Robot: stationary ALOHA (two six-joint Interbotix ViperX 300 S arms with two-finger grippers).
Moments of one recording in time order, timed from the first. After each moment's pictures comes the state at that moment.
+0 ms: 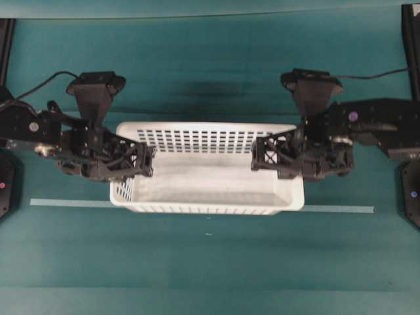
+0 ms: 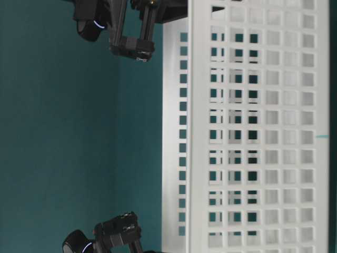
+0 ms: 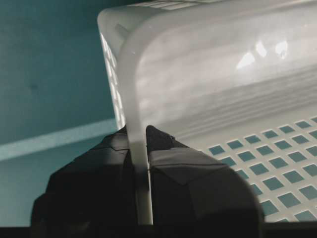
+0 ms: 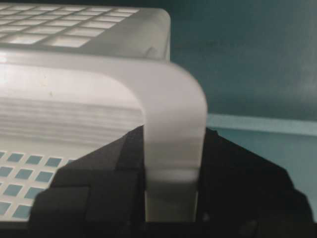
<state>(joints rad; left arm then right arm) 0.03 -0.20 0.67 0.02 0.62 -1.42 -0.06 -0.07 0.57 0.06 0.85 1.47</state>
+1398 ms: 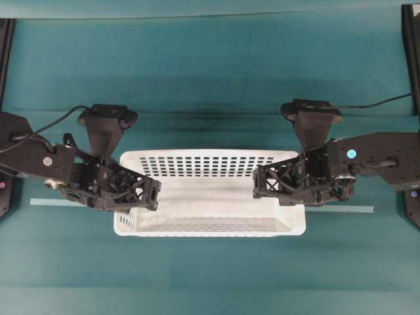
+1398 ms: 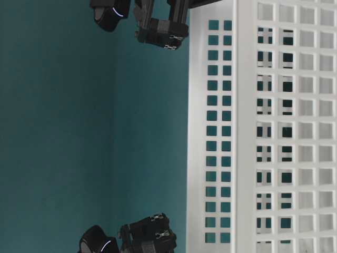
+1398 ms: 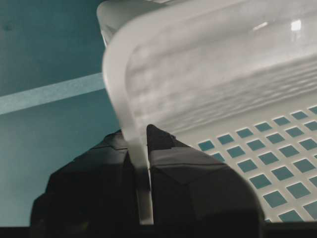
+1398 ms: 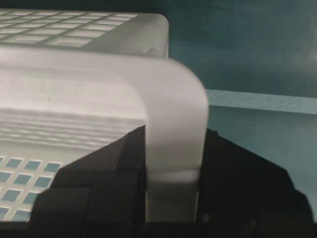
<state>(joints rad) -0.09 -0.12 0.65 0.04 0.62 -1.50 0.04 -0.04 0.62 0.01 0.77 1.58</state>
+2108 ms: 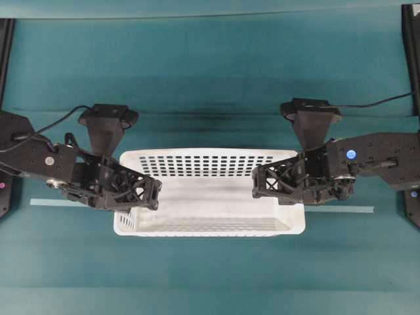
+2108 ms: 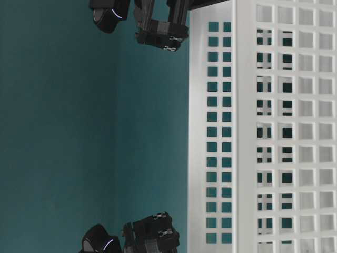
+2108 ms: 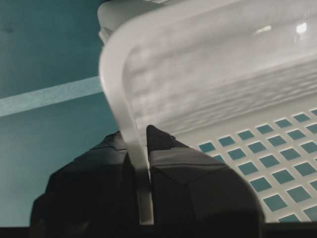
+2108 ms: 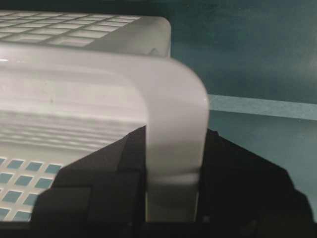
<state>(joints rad) -0.08 -0.11 0.65 0.04 0.62 -1.50 0.04 -0.04 0.62 0.00 0.76 1.58</state>
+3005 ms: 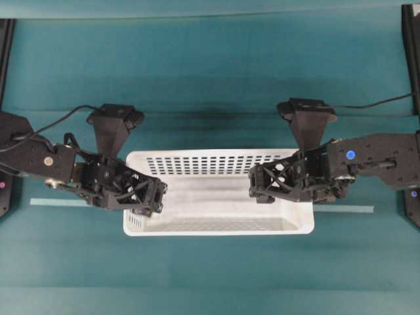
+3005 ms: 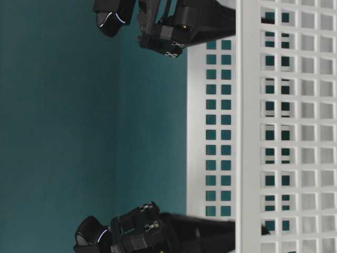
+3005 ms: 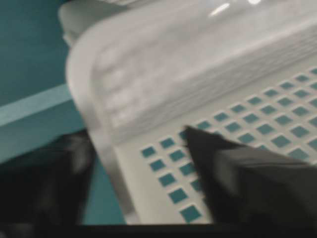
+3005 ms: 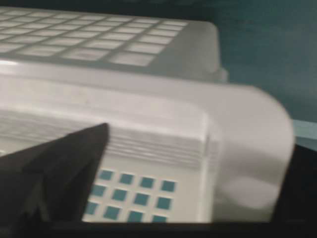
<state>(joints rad) -0.08 -0.11 0.67 0.05 0.52 -1.45 0.04 -0.04 0.65 -0.02 0.67 1.57</state>
